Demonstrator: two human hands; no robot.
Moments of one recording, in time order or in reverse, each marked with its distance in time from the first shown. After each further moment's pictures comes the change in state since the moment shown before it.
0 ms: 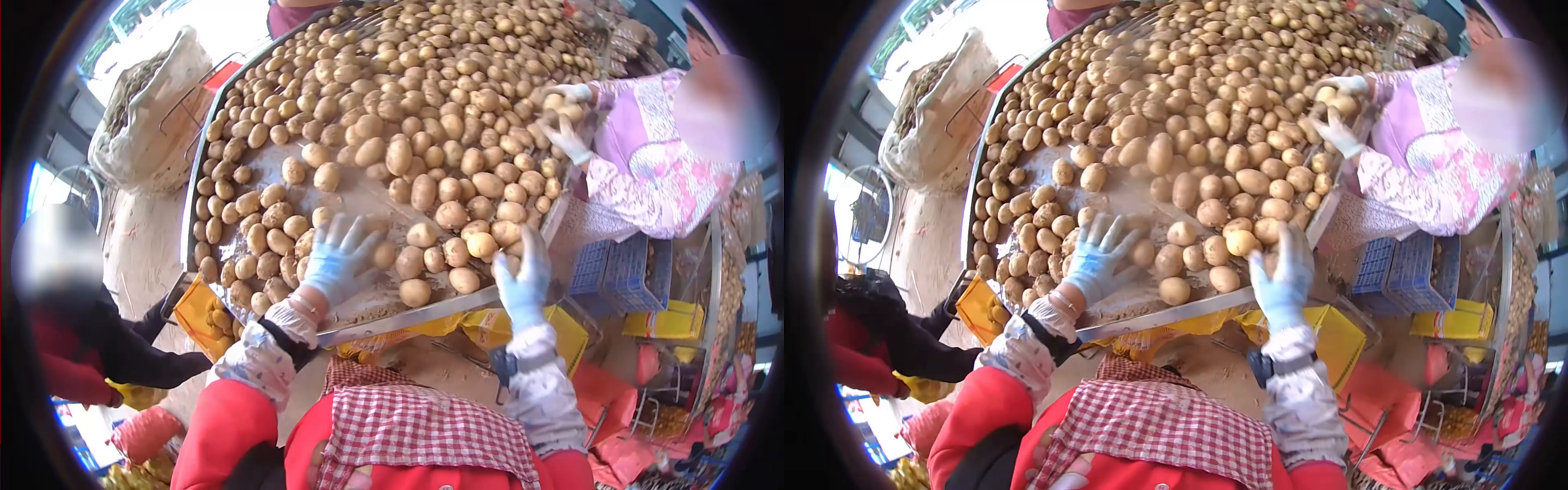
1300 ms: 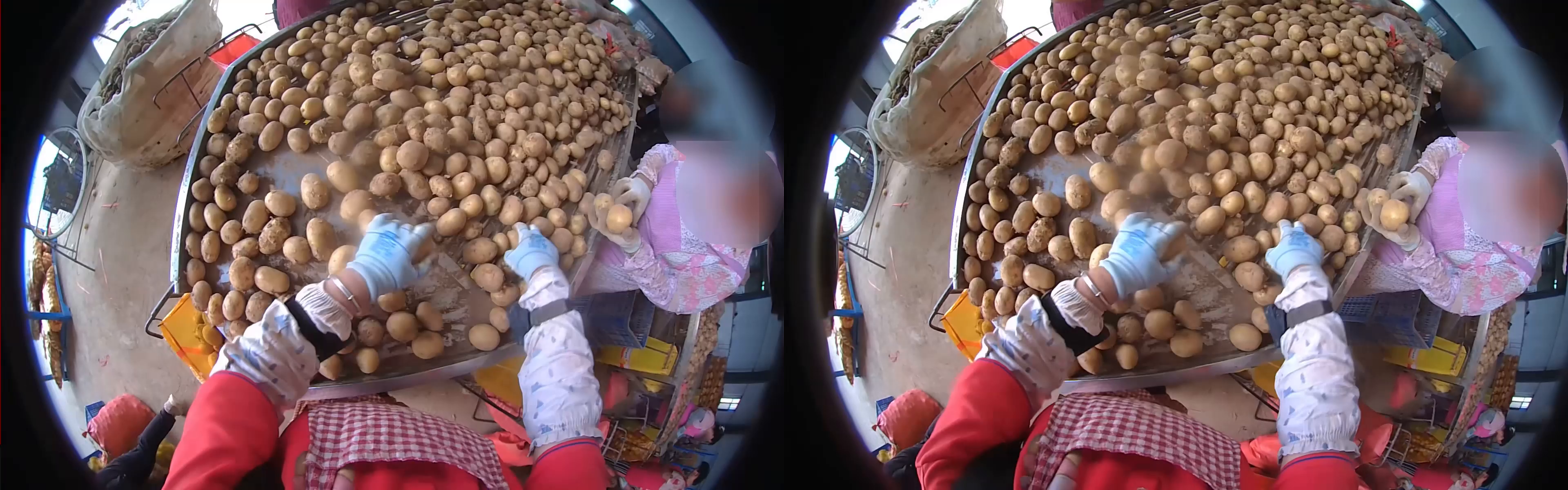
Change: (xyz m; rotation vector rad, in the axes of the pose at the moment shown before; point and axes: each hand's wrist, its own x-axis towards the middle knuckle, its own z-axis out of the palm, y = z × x) left_hand 0.104 -0.051 -0.016 -0.308 -0.106 -0.019; right_hand 0.164 -0.006 0.094 -0.662 -0.828 0.222
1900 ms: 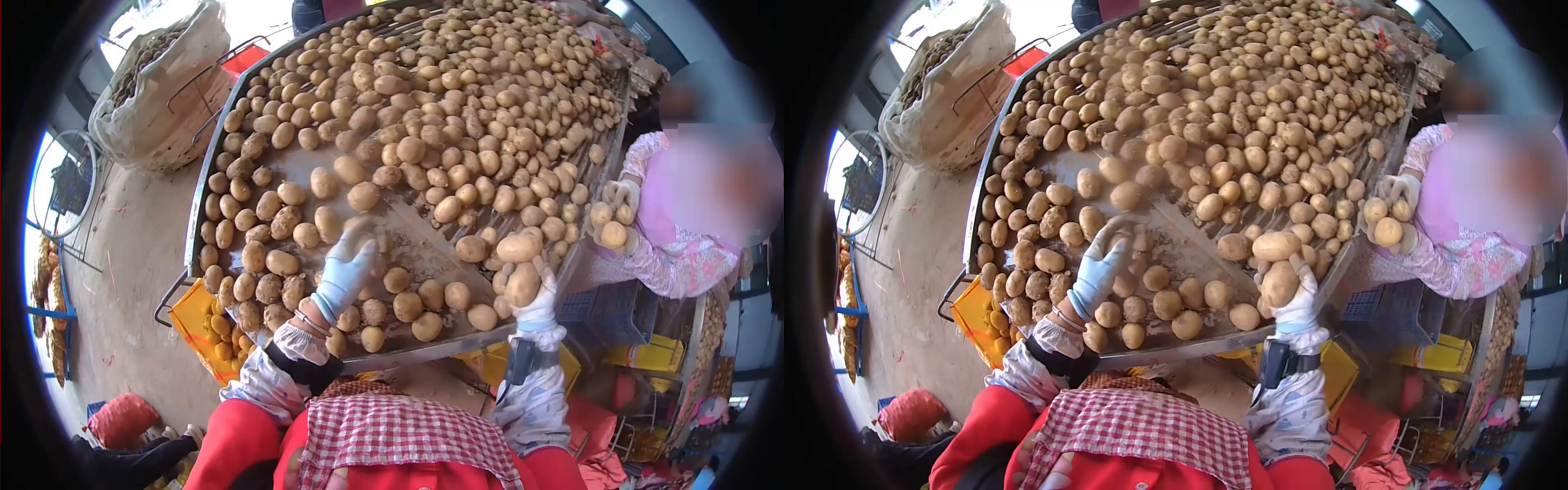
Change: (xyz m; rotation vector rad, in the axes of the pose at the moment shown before) left_hand -0.093 -0.004 0.030 -1.042 0.549 -0.292; right_hand -0.121 0.011 0.039 2.580 -0.336 -0.317
